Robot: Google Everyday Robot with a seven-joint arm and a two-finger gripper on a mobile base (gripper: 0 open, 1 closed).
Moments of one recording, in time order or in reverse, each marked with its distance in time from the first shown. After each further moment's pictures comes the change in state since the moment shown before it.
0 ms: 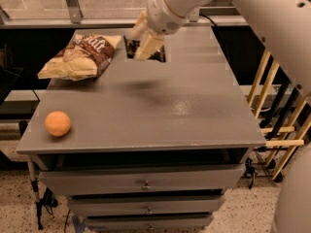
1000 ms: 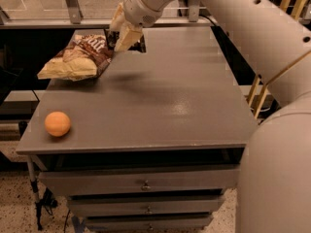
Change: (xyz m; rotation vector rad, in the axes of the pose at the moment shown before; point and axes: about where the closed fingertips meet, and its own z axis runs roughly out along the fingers) arm -0.035 -0.044 0.036 0.048 -0.026 -0.088
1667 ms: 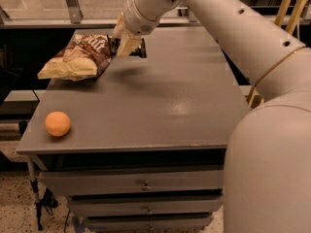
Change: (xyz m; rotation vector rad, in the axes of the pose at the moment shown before) arm 0.027 -0.005 0.035 0.005 0.048 0.033
